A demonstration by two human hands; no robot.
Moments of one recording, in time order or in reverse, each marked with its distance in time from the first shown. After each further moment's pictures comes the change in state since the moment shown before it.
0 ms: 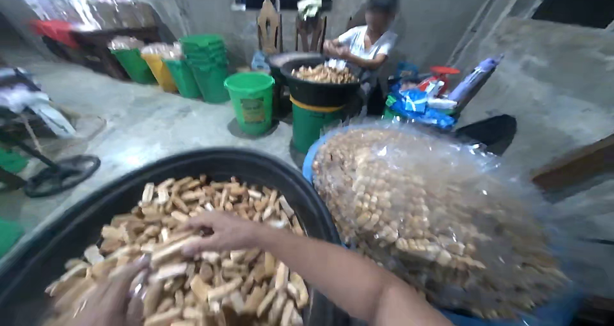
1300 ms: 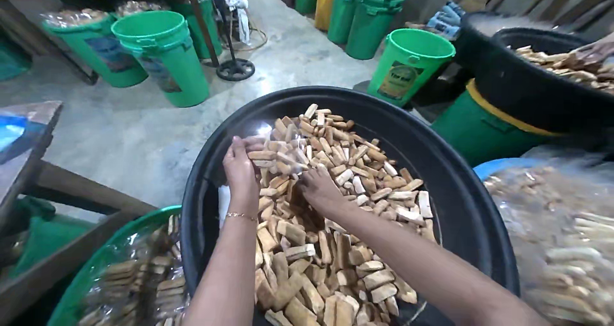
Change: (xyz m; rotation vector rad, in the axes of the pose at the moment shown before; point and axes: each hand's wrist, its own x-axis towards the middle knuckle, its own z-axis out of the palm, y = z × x) left_hand 0.009 -0.094 0.004 -1.046 0.854 -0.756; right_hand 0.067 0.065 0.120 -1.026 -0.448 0.006
